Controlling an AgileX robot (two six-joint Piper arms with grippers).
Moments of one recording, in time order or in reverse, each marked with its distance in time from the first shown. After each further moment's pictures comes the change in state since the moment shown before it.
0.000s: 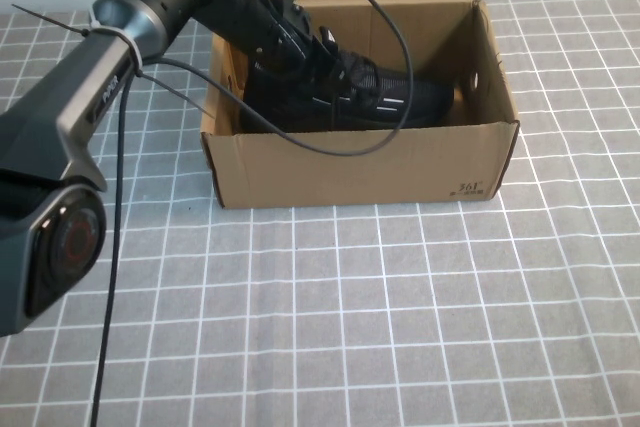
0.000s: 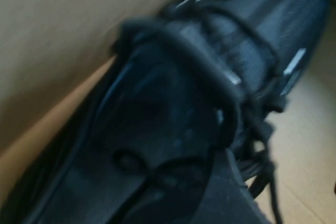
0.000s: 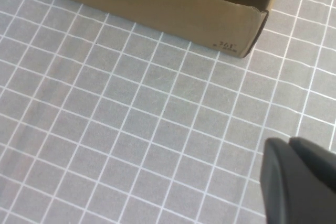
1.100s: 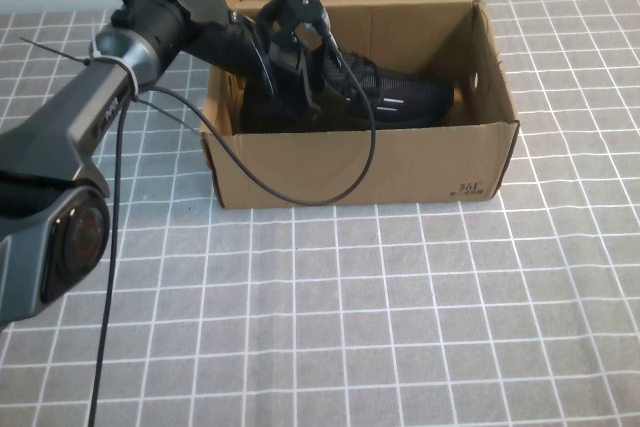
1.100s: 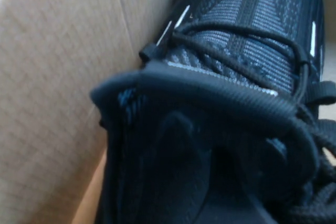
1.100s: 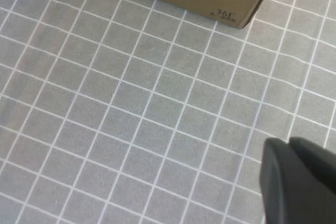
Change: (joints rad) right arm 0.000 0.000 0.081 -0.004 -0.005 -0.007; left arm 0.065 0.114 0.000 -0.243 -0.058 0.654
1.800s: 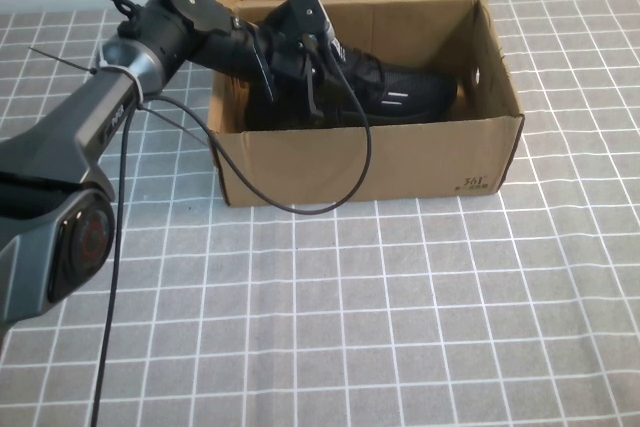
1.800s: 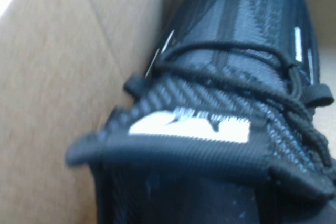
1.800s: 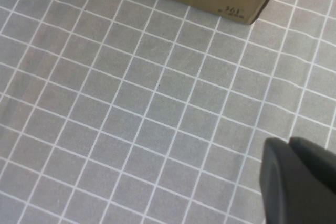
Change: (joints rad) right arm 0.000 0.000 0.000 0.002 0.000 0.000; left arm 0.001 0.029 0.000 -0.112 -0.045 0.206
